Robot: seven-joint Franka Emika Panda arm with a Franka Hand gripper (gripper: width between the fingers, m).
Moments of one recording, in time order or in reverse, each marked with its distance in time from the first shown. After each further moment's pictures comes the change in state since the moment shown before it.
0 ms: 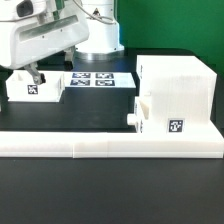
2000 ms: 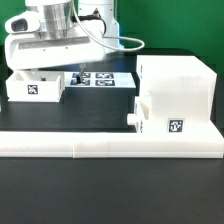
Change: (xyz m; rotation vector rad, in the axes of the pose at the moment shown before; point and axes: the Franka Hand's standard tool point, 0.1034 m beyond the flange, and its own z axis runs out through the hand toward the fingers) arm -0.048 -0.052 0.047 -0.070 0.009 0.726
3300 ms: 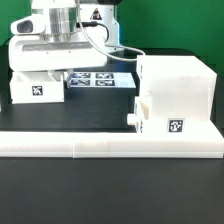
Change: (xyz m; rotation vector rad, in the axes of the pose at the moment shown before) arm -0.002 0.002 0.005 -0.048 0.068 -0.016
